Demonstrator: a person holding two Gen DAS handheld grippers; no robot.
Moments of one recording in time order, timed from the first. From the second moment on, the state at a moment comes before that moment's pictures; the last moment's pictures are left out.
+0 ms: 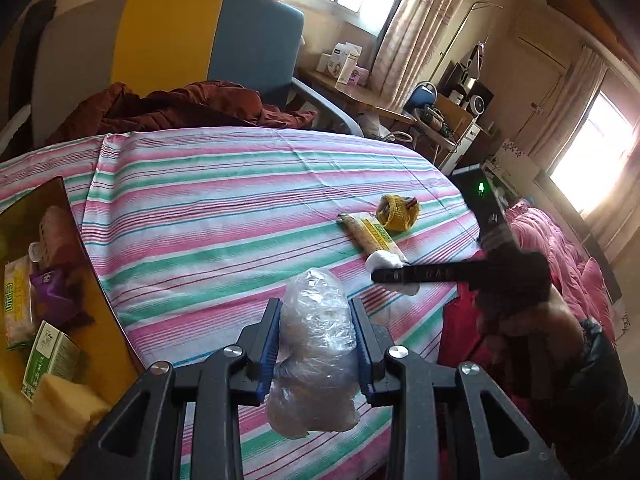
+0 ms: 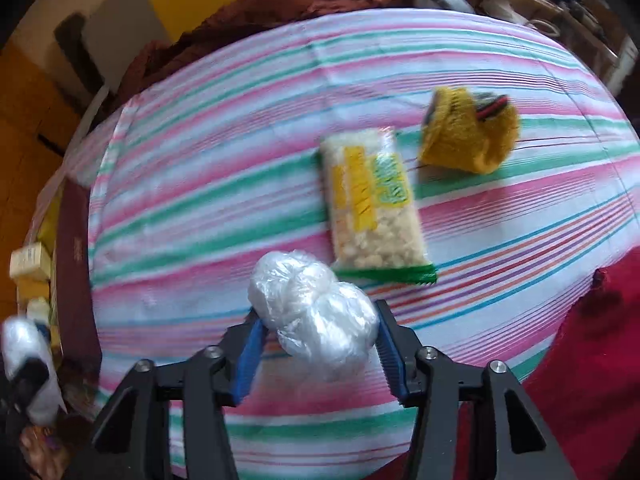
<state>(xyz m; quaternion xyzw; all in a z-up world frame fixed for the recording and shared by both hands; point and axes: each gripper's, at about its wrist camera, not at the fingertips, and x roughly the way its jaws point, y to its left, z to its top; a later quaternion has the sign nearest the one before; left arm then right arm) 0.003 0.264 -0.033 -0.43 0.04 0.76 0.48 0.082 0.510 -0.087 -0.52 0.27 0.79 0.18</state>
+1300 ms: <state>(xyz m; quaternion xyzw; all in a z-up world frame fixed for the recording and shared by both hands) -0.041 0.060 0.005 -0.39 -0.09 0.86 0.32 -0.043 0.337 0.016 -0.41 0.16 0.90 -0.01</state>
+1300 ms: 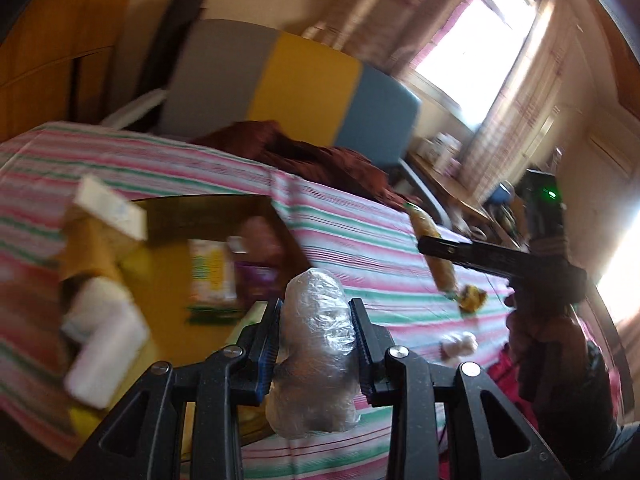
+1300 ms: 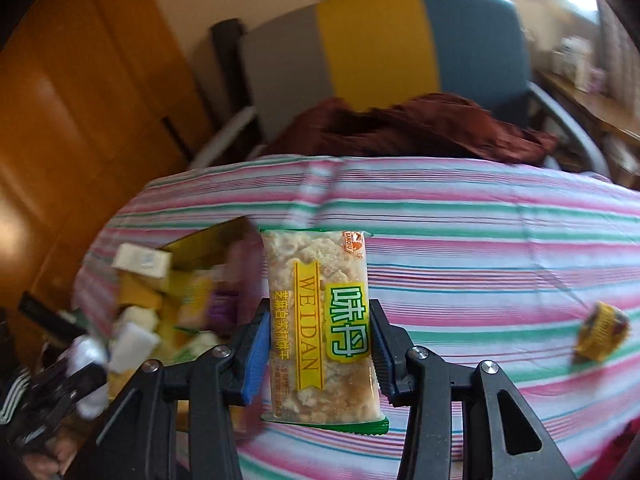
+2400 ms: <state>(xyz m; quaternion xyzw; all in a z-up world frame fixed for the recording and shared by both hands) -0.071 0.006 -0.038 -0.43 -0.10 0.88 0.18 -0.117 0.211 -0.025 -0.46 0.13 0.88 -0.09</state>
